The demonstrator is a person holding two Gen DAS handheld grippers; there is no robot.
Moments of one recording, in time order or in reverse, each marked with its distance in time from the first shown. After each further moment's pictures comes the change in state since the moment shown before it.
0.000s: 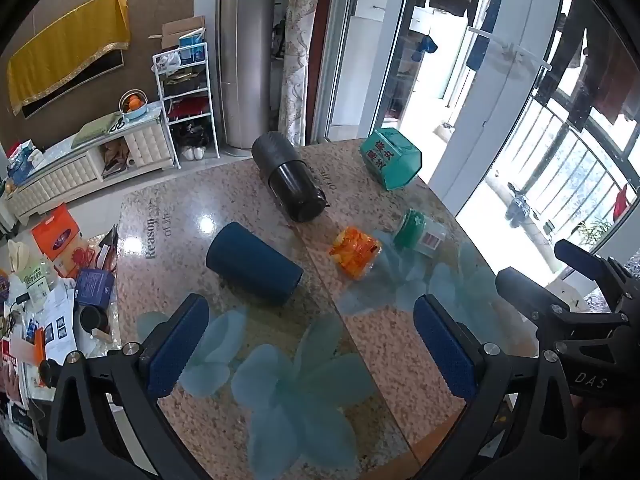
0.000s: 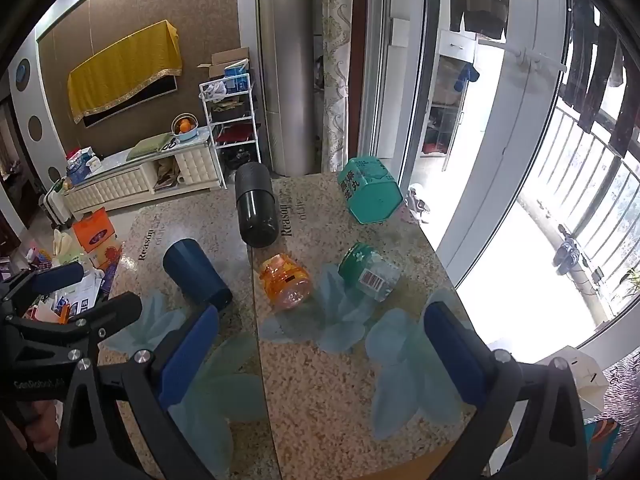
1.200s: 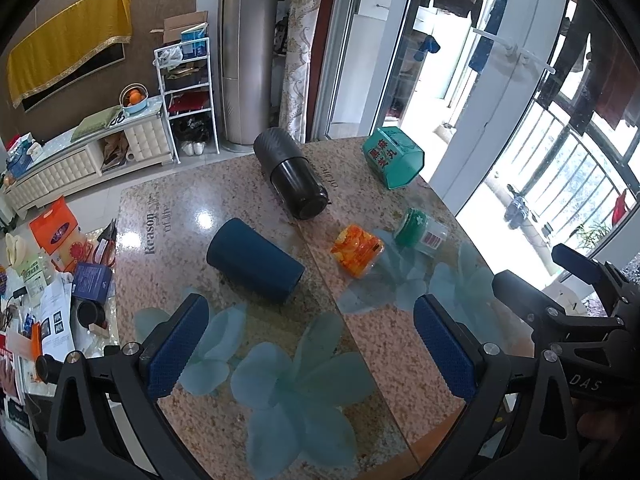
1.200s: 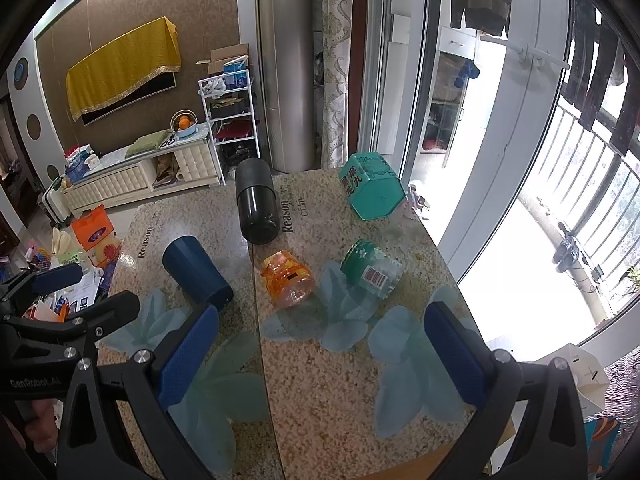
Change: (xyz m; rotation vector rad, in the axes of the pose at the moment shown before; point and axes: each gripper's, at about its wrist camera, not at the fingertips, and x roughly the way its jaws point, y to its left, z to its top) left arm 0.001 0.005 0.000 -0.025 0.012 -0.016; right arm 0.002 0.005 0.000 -0.002 0.013 -0.005
